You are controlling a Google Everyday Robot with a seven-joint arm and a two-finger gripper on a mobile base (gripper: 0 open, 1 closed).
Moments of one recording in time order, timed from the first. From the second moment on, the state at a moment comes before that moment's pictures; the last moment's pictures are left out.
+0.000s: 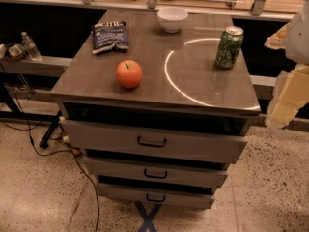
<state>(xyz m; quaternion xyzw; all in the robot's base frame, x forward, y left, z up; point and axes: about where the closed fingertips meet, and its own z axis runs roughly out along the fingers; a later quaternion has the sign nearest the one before) 0.438 -0.216 0.978 -0.60 0.78 -0.04 0.16</state>
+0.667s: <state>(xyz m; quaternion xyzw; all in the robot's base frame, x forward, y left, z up) 0.468 -0.240 0.976 -0.59 0.78 -0.05 0.20</state>
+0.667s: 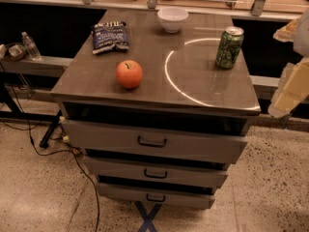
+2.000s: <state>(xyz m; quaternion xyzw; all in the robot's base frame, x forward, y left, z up) 0.657 -0.277 0.918 -0.51 0.78 0.00 0.36</state>
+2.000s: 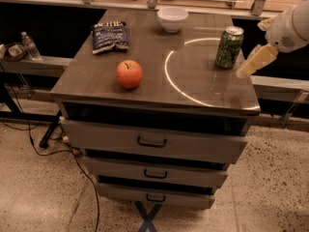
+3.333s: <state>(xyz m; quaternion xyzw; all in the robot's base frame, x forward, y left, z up) 0.716 -0.180 0.909 -0.43 0.77 0.09 0.46</state>
